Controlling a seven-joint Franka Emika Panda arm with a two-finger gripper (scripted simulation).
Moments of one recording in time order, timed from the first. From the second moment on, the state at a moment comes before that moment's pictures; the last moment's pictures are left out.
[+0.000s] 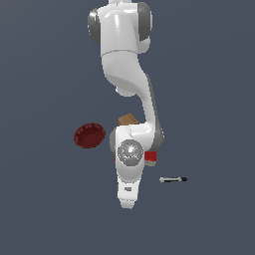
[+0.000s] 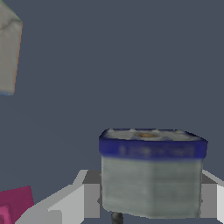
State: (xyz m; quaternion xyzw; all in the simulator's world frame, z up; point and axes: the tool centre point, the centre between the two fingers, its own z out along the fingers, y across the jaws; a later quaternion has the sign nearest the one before) arm 0.141 0.007 0.018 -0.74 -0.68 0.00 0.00
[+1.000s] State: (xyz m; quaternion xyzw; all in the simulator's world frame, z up) arm 0.080 0.048 0.130 -0.74 -0.68 0.00 0.00
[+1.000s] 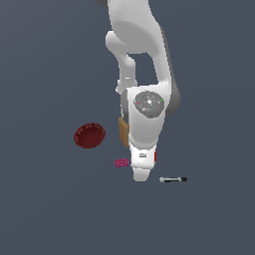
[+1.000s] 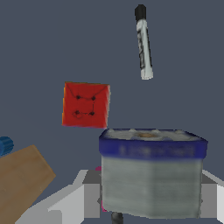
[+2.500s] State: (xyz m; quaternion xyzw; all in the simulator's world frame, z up) arm -0.055 0.144 0.394 -0.74 -0.68 0.00 0.00
